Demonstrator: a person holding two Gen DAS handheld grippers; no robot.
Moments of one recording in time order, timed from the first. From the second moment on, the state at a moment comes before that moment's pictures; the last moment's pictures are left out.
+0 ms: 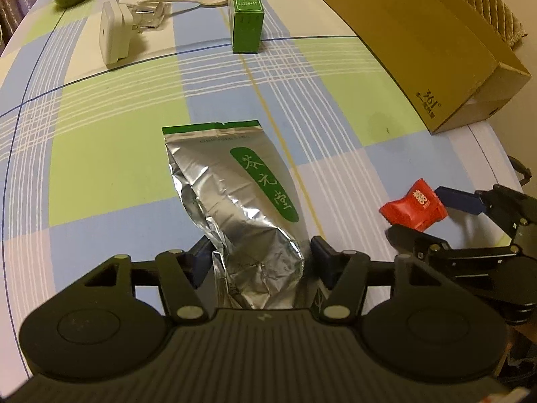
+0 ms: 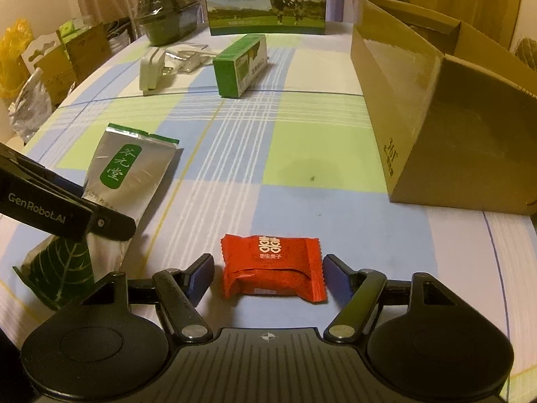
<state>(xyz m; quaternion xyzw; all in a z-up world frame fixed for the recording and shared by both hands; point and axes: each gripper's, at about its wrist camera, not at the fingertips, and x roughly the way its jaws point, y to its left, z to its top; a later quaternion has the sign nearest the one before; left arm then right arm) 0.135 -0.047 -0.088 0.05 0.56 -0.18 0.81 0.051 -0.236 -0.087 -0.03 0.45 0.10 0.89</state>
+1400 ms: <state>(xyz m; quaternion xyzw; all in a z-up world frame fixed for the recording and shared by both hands) 0.100 -0.045 -0.062 0.05 0.53 -0.18 0.83 0.030 -0.247 -0.054 -0.02 0.40 0.10 0.91</state>
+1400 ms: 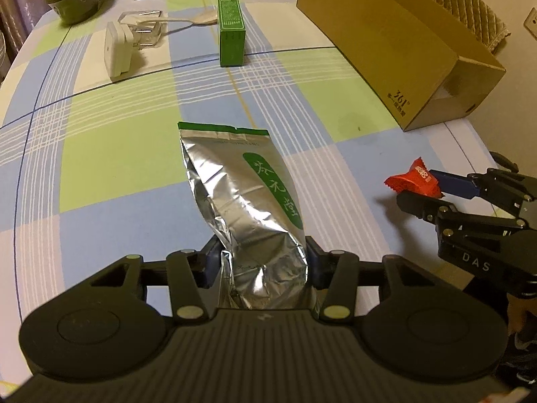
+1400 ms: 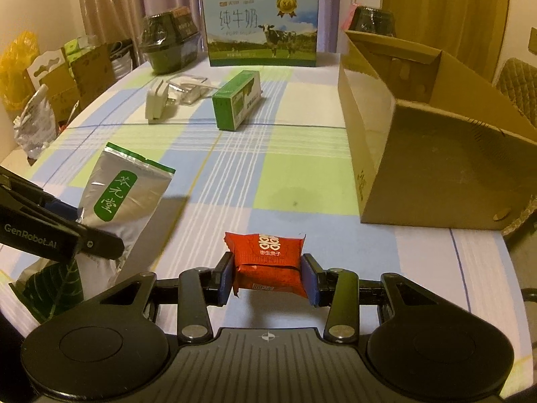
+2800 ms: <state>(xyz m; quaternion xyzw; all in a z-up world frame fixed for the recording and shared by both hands) 0.111 -0.148 0.038 0.02 0.44 -0.27 0.86 0.030 -0.347 0.054 0.00 0.29 0.02 0.96</state>
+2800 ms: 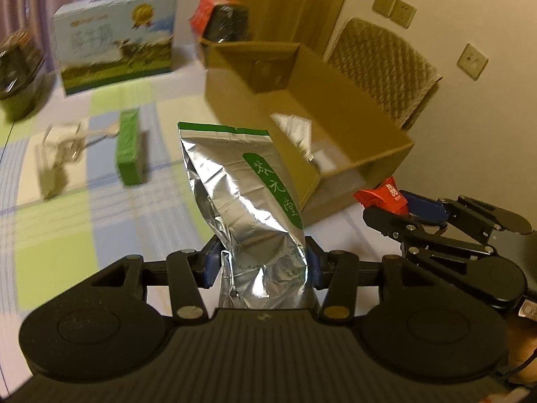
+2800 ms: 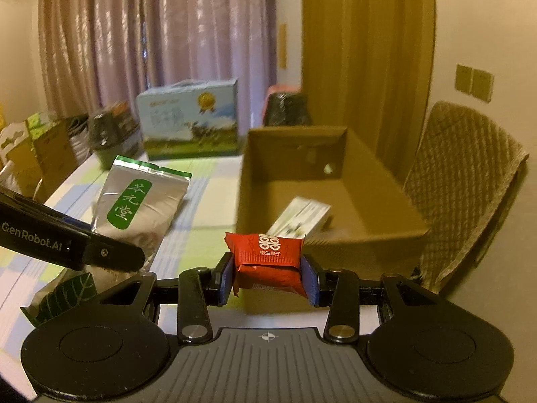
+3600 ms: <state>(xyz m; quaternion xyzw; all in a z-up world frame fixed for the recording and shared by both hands) 0.228 -0.271 0.070 -0.01 0.42 -0.29 0.86 0.142 -0.442 0.060 0.02 0.29 -0.01 0.96</state>
